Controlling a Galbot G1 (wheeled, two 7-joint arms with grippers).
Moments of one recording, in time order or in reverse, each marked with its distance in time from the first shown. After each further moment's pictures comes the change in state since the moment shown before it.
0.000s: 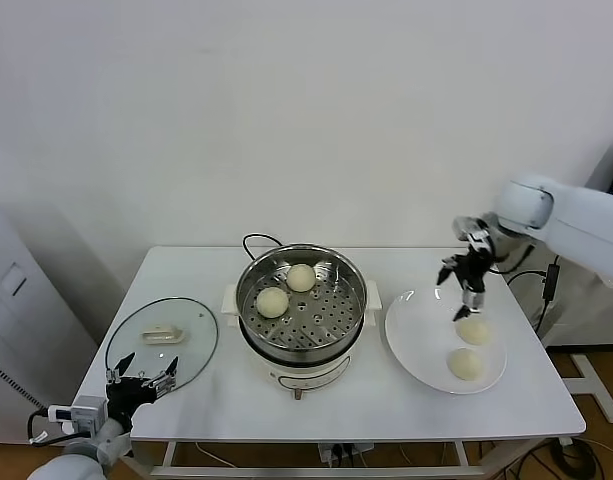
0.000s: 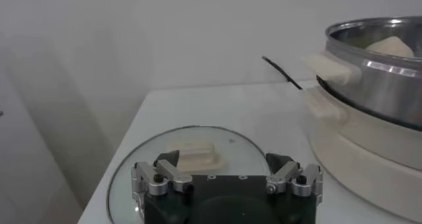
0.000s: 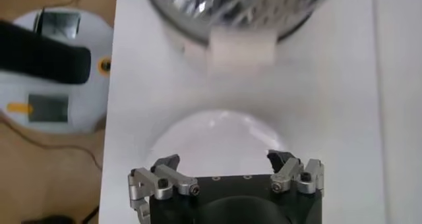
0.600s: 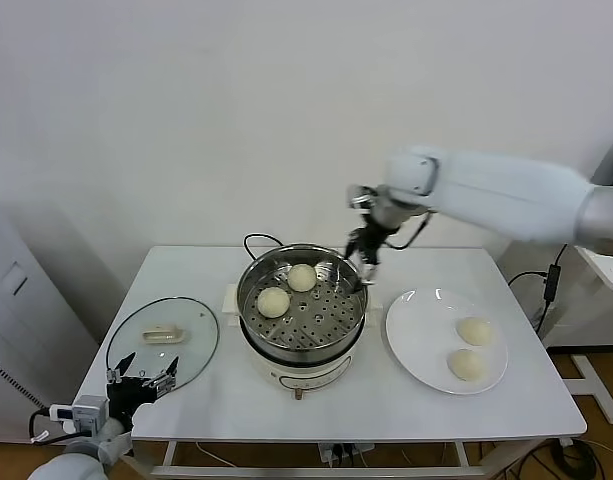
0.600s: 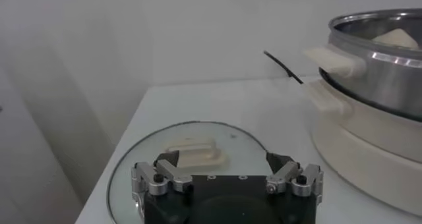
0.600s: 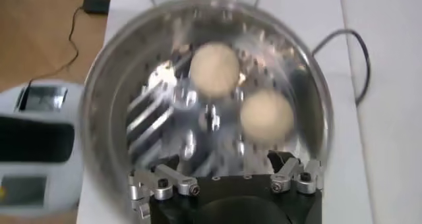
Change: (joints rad) left arm -0.006 0.002 0.004 0.010 0.003 -0.004 0.001; right arm 0.179 0.319 -0.137 -0.002 0.360 -0.192 0.098
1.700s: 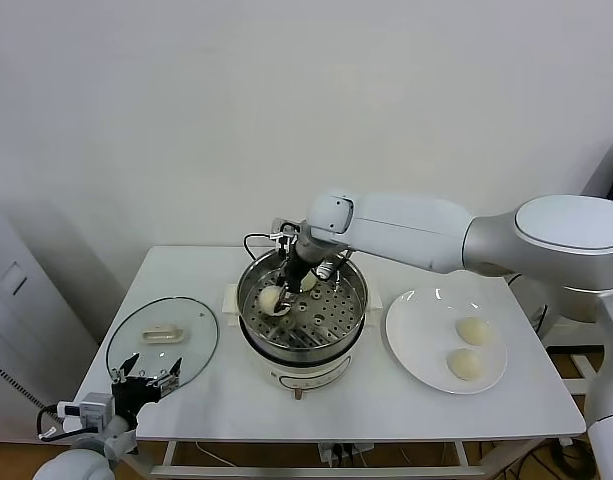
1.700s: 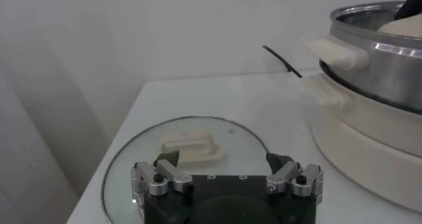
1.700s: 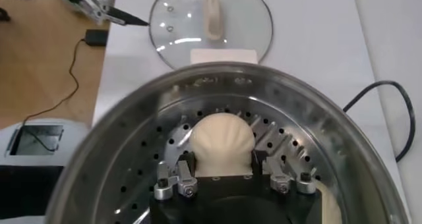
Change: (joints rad) left arm -0.032 -0.005 0.023 0.037 0.006 0.012 0.000; right arm -0.246 0.370 0.107 -0.142 0.222 -0.143 0.313
